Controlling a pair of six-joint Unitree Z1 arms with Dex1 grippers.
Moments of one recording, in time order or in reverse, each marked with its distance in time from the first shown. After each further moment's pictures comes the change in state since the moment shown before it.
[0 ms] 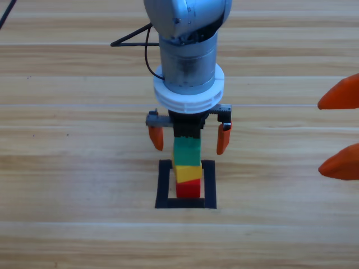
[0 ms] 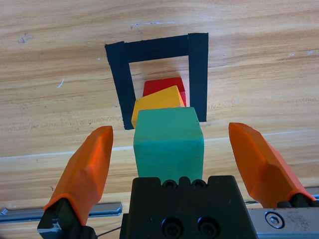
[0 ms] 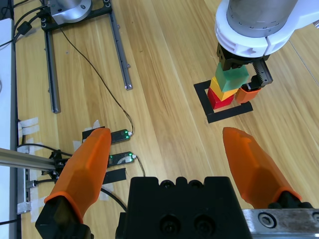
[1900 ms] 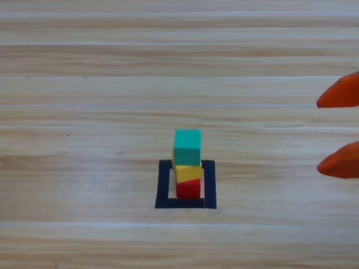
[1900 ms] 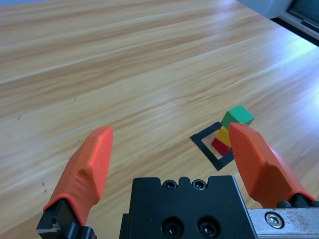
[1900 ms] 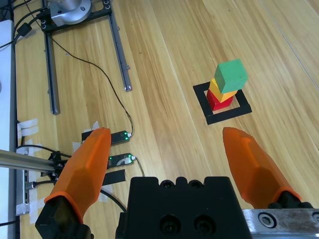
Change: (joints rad) arm 0 0.749 -1.536 1.689 -1.336 -0.431 0.844; arm 1 0.000 0.000 0.001 -0.009 0.000 0.000
